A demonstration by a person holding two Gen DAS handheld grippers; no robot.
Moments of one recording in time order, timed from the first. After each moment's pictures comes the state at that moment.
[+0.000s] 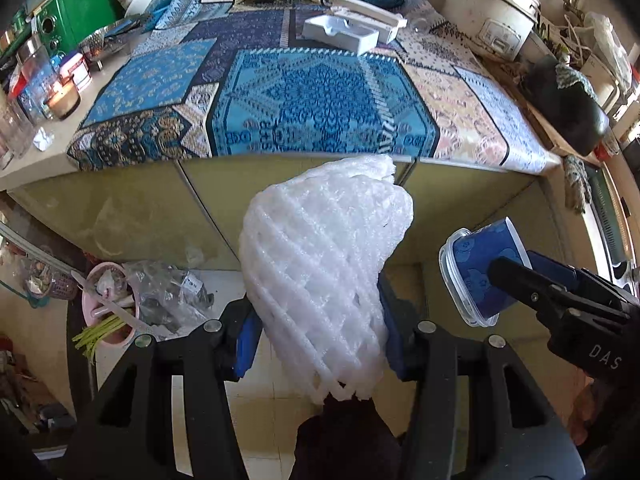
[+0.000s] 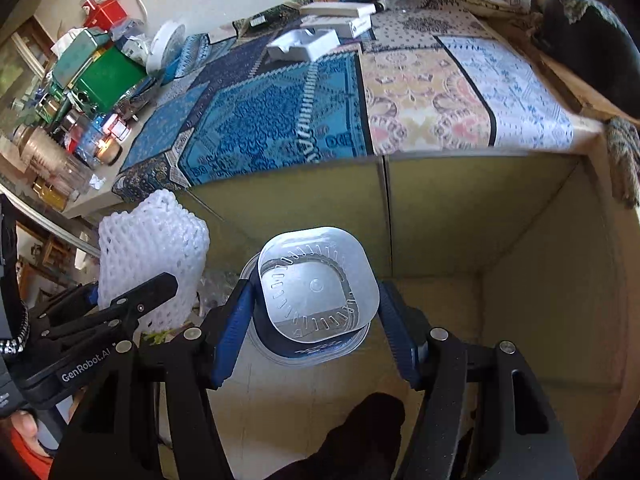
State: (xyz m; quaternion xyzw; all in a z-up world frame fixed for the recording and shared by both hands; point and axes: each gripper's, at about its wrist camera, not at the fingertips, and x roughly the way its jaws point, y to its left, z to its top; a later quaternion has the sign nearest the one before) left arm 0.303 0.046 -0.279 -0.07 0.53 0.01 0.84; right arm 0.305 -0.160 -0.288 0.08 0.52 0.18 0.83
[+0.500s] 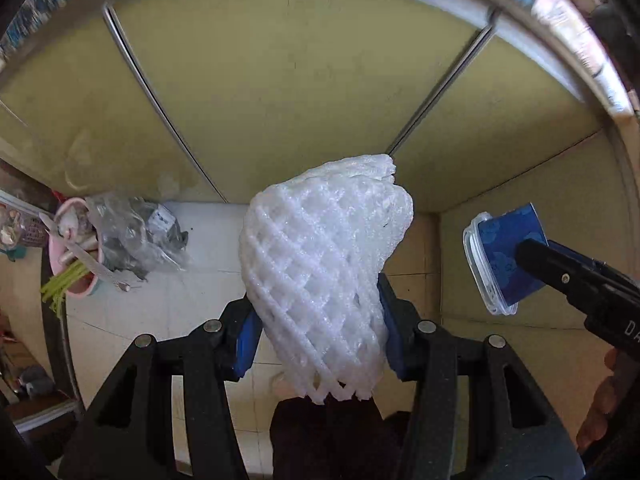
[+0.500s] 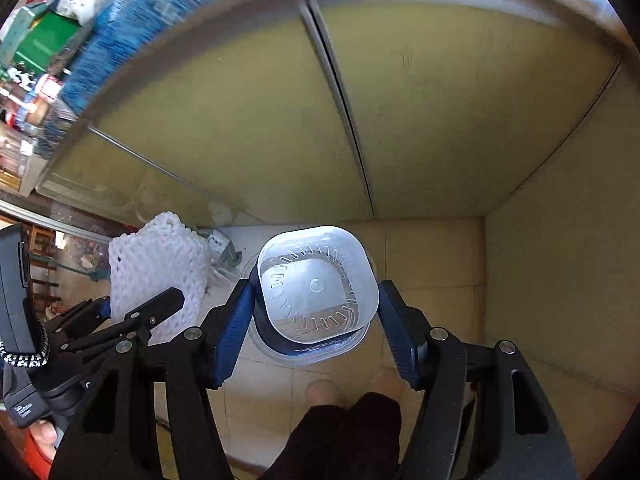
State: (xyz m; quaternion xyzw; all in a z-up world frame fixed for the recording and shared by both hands) left arm 0.321 0.030 -0.476 -0.11 0.62 0.02 0.78; right arm 0.337 -0.185 -0.449 0.07 0.61 0.16 0.77
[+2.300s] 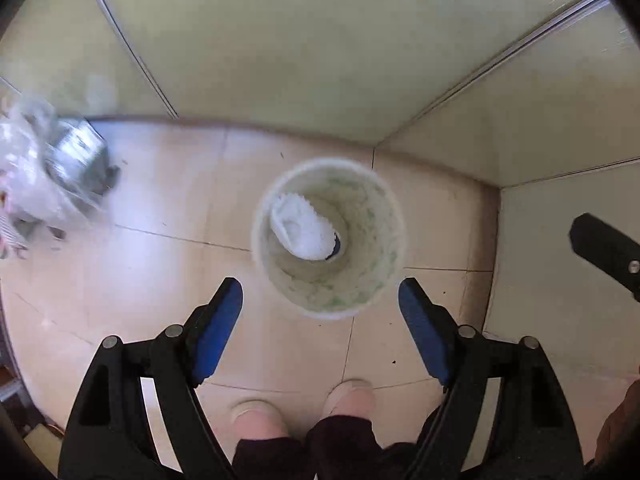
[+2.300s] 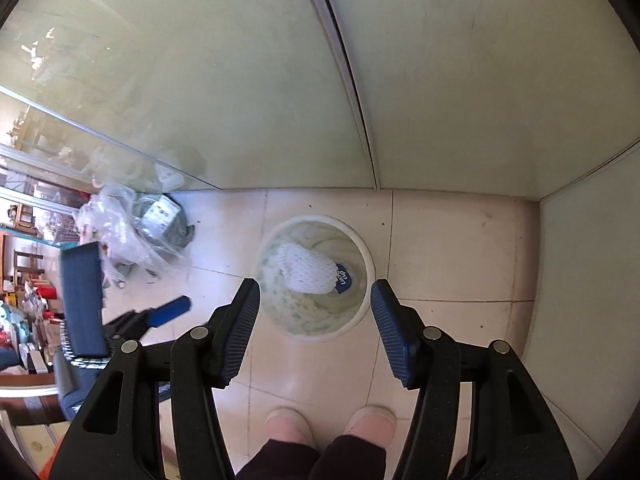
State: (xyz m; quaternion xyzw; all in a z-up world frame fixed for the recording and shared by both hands) left arm 0.349 0.042 -0.751 -0.17 0.66 0.03 0.73; right arm 0.387 -0.164 -0.668 0.05 0.64 0.19 0.74
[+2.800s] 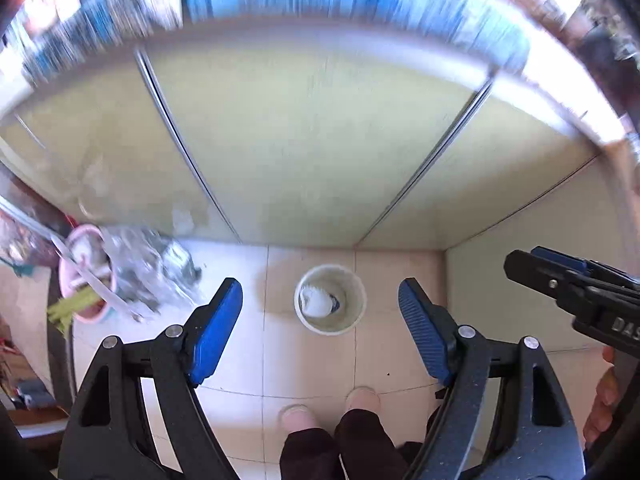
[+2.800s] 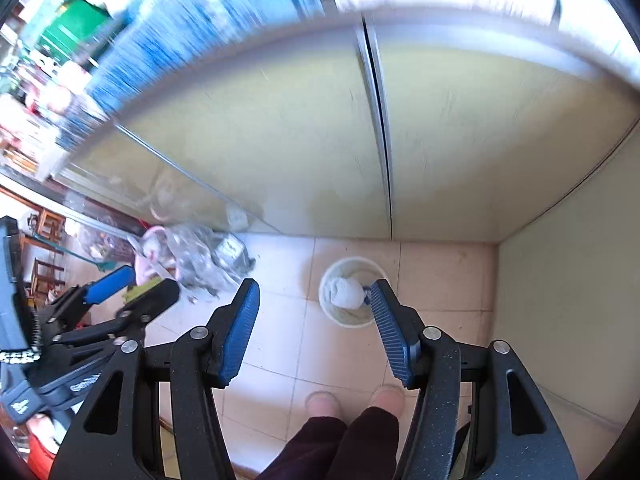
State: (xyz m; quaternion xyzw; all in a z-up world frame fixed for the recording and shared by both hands) left arm 0.316 0.055 -0.396 -0.09 0.55 0.04 0.83; right arm 0.347 -0.161 -0.391 0.05 0.58 0.20 0.79
